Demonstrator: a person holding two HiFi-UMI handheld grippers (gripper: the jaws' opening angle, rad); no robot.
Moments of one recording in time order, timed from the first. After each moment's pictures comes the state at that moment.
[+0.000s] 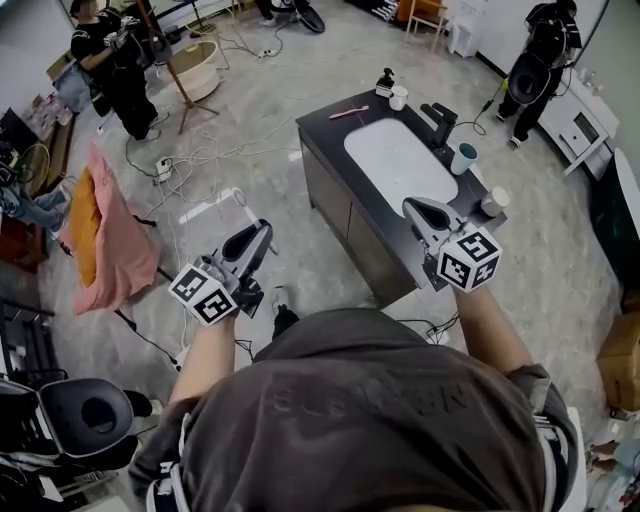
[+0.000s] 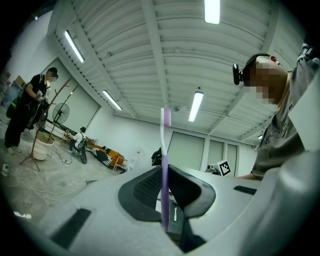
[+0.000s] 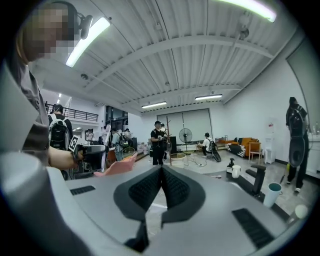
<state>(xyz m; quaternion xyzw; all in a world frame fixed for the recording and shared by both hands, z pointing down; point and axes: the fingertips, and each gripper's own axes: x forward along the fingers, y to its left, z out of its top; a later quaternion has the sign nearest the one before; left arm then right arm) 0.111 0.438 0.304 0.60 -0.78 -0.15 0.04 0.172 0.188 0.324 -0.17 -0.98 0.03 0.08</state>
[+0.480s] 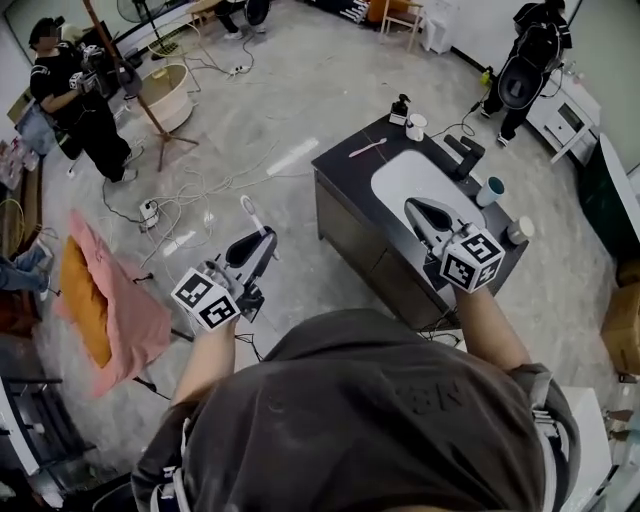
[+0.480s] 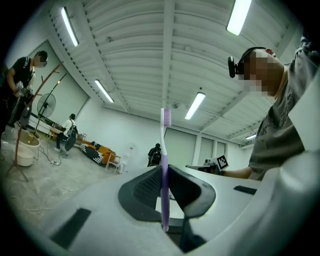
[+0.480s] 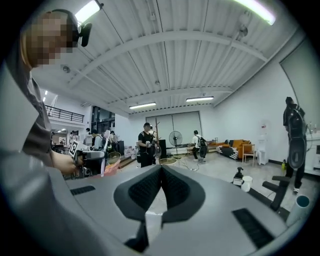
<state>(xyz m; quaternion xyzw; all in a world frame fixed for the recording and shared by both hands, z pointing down) -0.160 0.468 0.305 0.67 -0.73 -0.13 0.05 -0.071 0.229 0.307 -0.10 -0.99 0.05 0.07</state>
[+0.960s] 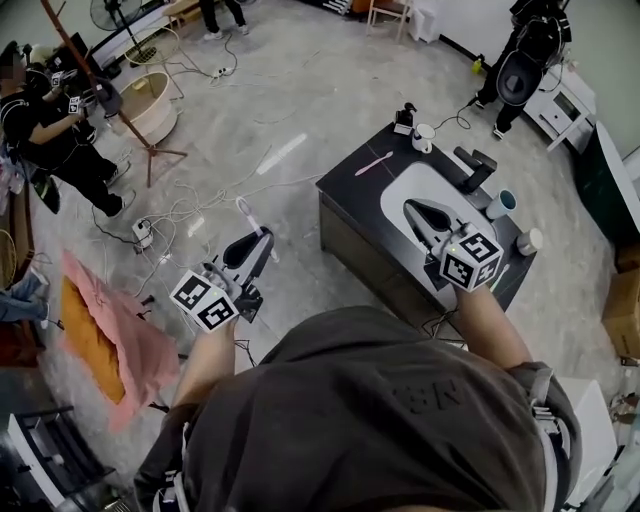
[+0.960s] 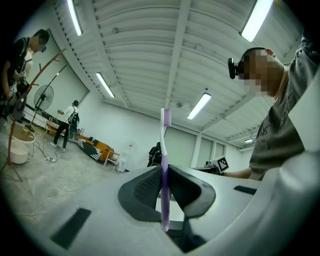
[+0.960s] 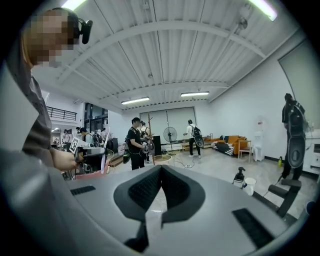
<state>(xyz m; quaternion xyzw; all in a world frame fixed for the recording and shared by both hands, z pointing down) -0.297 0.433 0.308 0.68 -0.71 -0.14 0.08 -0.187 0.195 0.320 -0.07 -0.99 0.05 0.10</state>
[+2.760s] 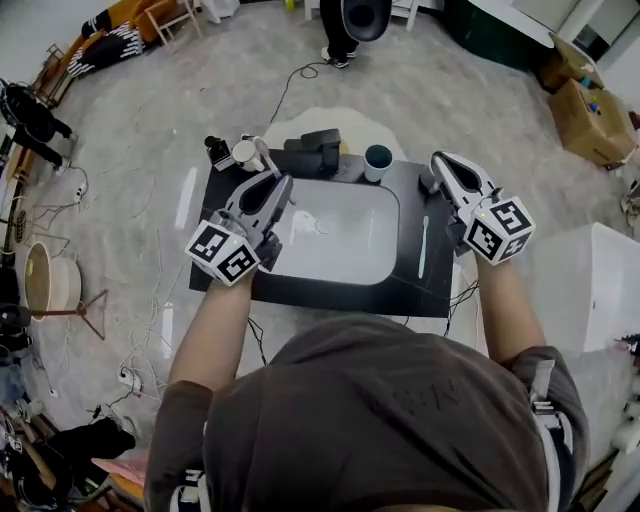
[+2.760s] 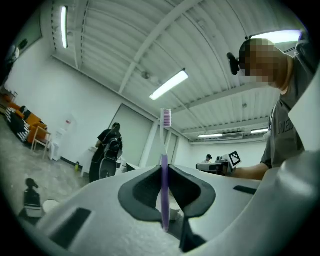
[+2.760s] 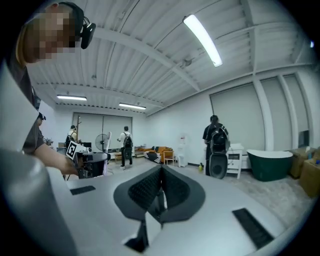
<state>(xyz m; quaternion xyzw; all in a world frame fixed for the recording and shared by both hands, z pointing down) -0.166 -0.096 0.328 0.88 -0.46 -0.10 0.08 0.071 -0.183 0.319 0.31 -0.95 0.05 0.05</state>
